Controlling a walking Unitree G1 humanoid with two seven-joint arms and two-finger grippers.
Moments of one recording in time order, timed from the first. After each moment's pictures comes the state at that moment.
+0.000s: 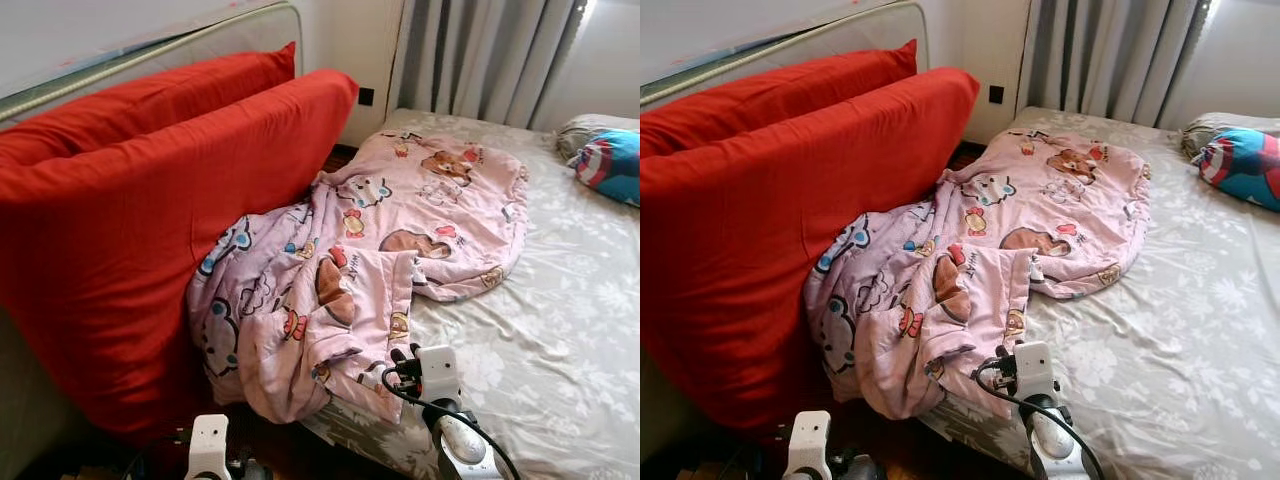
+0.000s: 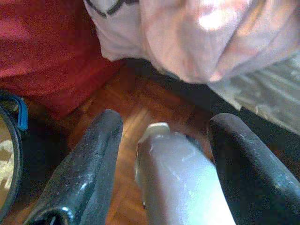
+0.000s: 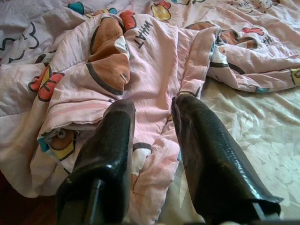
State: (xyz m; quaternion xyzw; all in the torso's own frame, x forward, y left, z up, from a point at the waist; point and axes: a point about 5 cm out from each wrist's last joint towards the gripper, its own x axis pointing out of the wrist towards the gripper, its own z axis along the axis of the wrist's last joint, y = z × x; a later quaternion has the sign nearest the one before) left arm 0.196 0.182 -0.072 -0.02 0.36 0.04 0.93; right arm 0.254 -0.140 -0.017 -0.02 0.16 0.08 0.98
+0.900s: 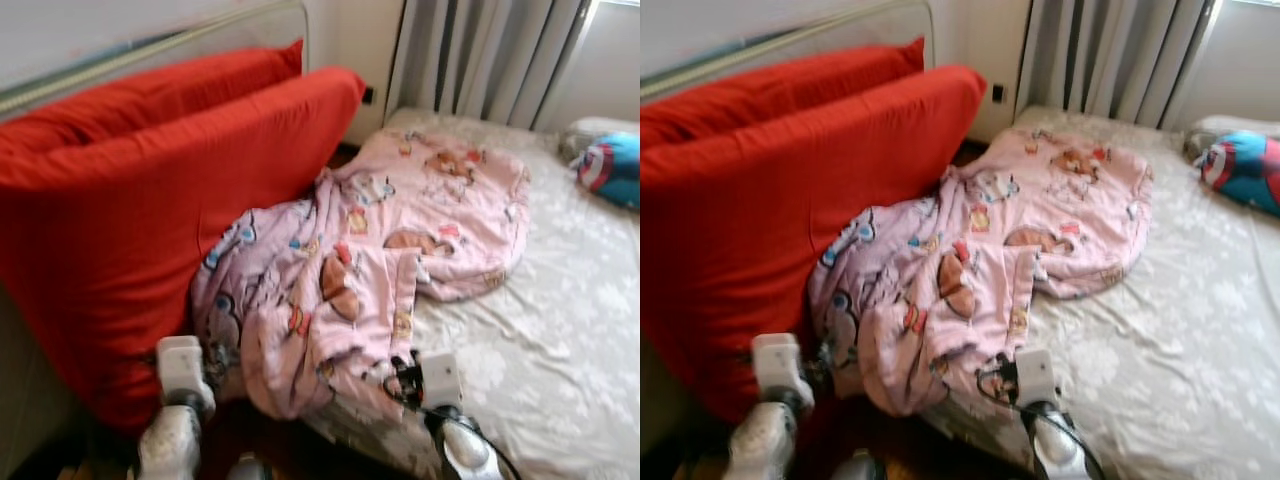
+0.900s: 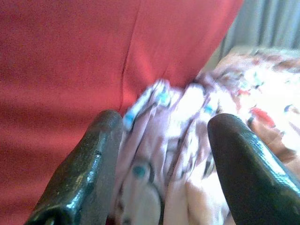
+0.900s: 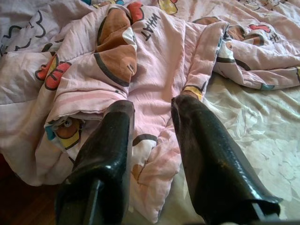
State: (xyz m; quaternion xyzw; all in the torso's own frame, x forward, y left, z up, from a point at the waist) left arm 0.282 0.205 0.056 0.03 -0.04 0.01 1.00; right arm 0.249 -0.144 -0.020 -0.03 0.16 0.09 0.98
